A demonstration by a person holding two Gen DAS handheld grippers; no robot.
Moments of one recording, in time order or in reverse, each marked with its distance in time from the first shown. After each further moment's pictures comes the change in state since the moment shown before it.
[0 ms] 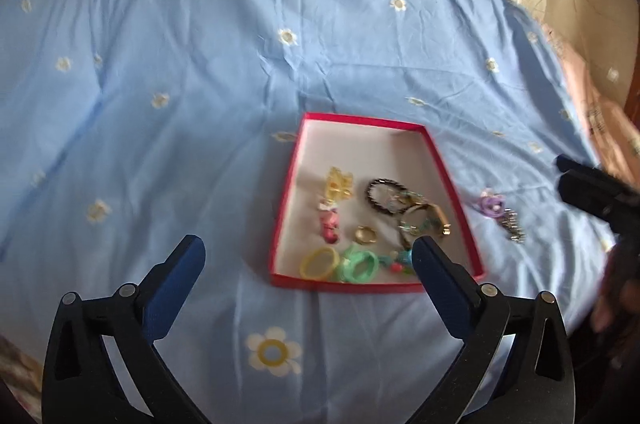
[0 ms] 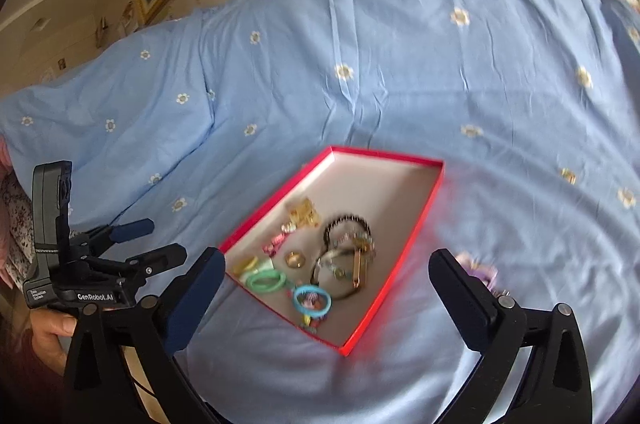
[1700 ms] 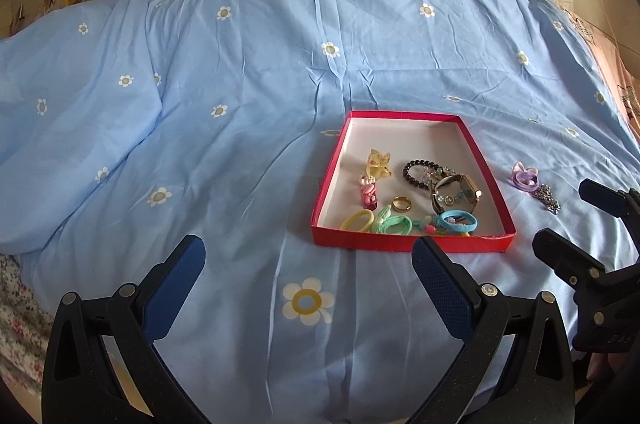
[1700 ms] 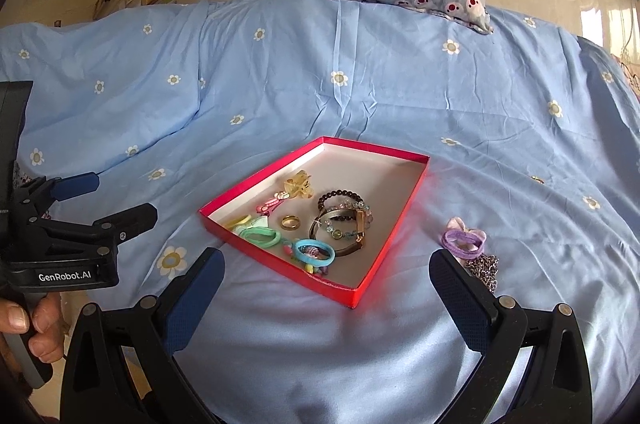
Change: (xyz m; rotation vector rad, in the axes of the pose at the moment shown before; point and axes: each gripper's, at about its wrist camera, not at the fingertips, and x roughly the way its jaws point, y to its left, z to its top) left arm -0.037 -0.022 -0.055 0.014 -0.094 0.203; right arm -0.001 0.047 -0.084 -0.106 -0.084 -0.161
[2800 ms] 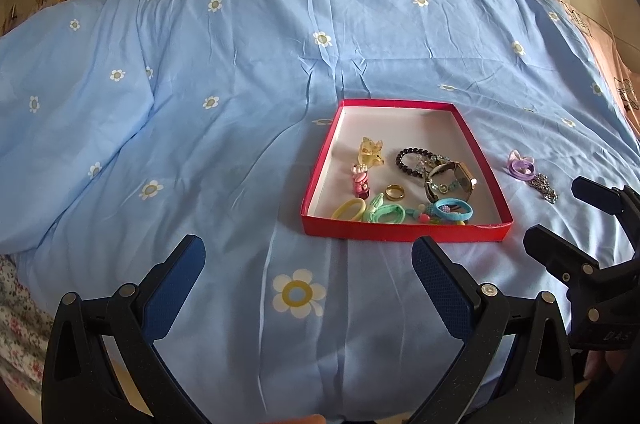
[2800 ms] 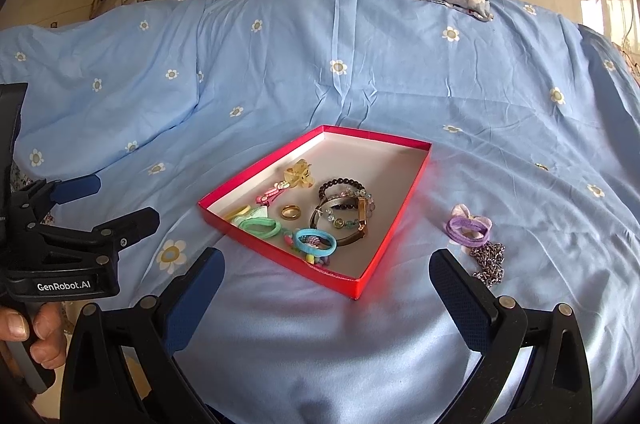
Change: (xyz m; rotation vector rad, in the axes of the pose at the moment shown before) left arm 0.006 -0.007 -0.006 0.011 0.034 -0.017; right arm 0.006 -0.005 -0.004 0.020 0.036 0.014
